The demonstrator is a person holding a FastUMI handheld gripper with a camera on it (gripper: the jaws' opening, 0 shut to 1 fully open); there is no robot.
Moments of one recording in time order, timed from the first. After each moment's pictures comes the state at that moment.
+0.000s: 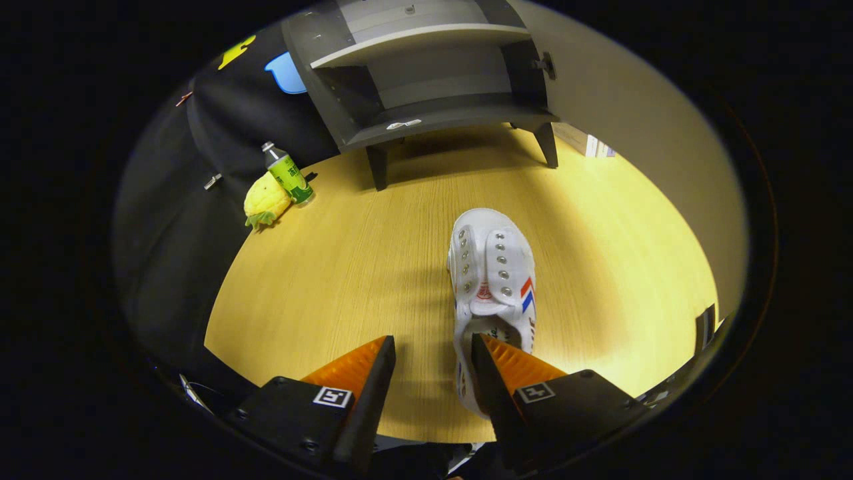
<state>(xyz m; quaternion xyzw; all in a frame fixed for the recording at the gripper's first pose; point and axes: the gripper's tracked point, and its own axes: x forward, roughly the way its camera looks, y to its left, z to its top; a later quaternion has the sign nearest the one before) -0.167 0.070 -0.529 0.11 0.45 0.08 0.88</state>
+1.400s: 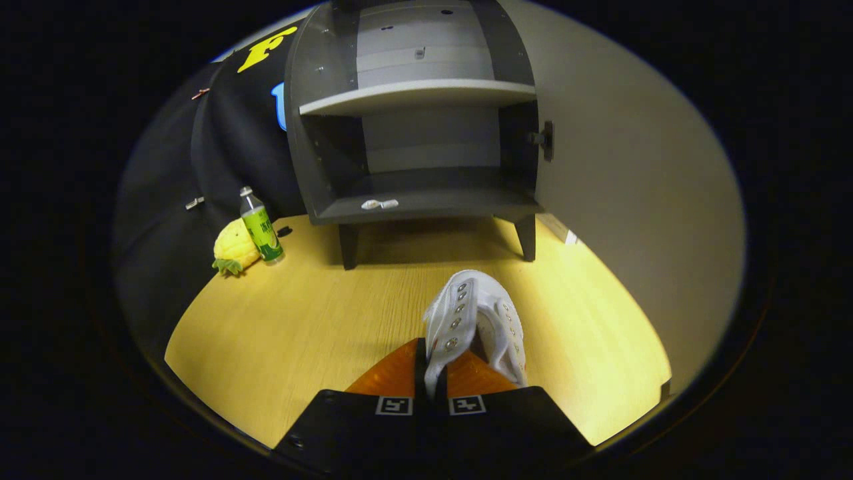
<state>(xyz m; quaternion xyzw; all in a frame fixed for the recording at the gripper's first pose) -0.069 0.031 -0.464 0.04 0.30 0.05 0.95</state>
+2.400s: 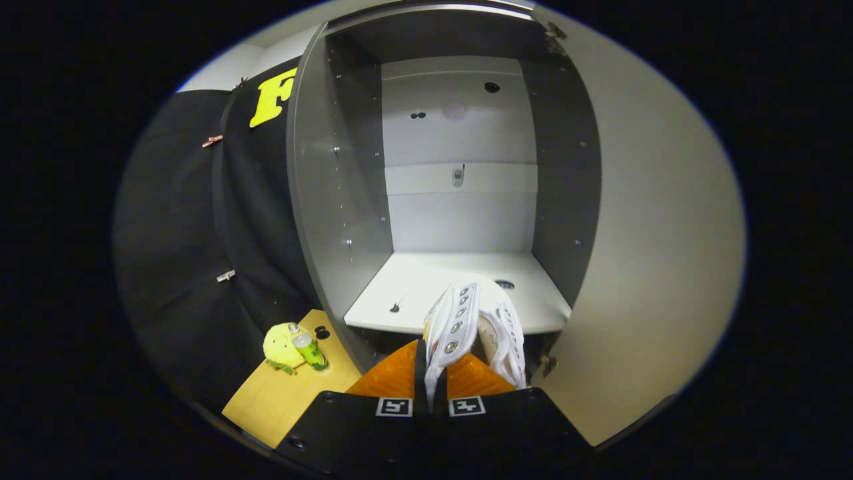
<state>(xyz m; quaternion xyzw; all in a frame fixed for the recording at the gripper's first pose) 0.084 0.070 -0.161 0.03 0.20 0.10 0.97</state>
